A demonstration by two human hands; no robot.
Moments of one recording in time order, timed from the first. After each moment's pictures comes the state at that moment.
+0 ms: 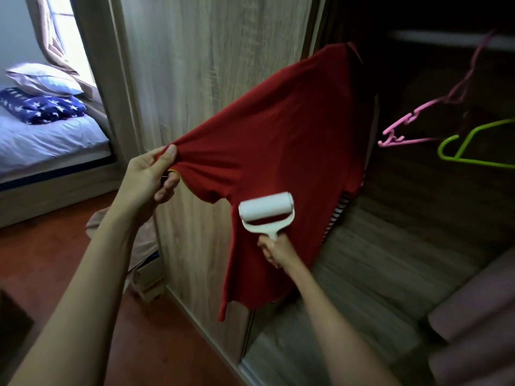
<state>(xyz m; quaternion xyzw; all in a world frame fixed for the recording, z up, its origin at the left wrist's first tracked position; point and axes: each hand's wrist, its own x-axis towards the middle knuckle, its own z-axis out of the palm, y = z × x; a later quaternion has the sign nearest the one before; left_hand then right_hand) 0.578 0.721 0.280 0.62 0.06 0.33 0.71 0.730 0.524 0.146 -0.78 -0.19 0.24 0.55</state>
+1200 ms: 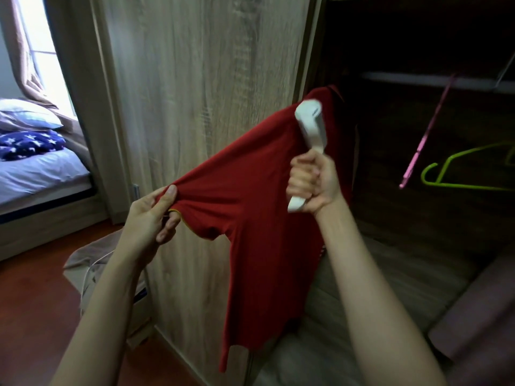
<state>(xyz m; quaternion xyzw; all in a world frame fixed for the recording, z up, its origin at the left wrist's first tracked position) 0.585 0.731 0.280 0.60 0.06 0.32 0.73 0.774 0.520 0.342 -0.26 -0.34 0.52 0.74</state>
